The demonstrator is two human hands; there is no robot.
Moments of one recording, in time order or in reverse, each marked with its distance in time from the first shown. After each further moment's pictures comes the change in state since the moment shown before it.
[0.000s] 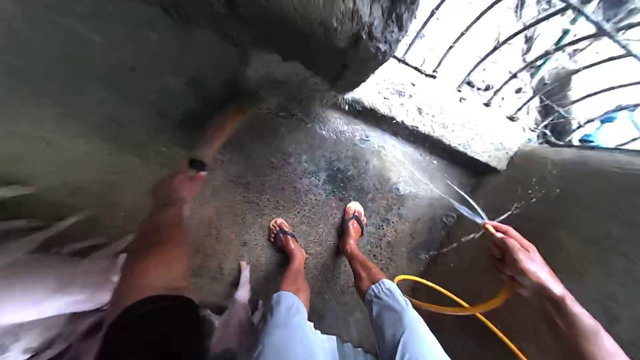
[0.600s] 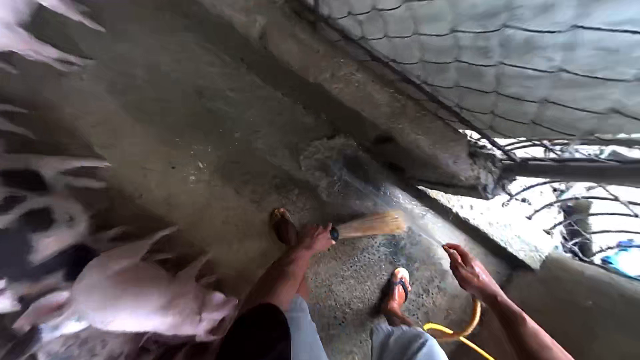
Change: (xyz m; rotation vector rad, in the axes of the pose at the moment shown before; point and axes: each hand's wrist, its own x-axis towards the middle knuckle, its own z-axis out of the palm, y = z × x) left_hand 0.000 0.005 -0.063 -0.129 -0.480 0.580; right_hand -0.031 -0.224 0.278 -0.660 -0.118 -0.192
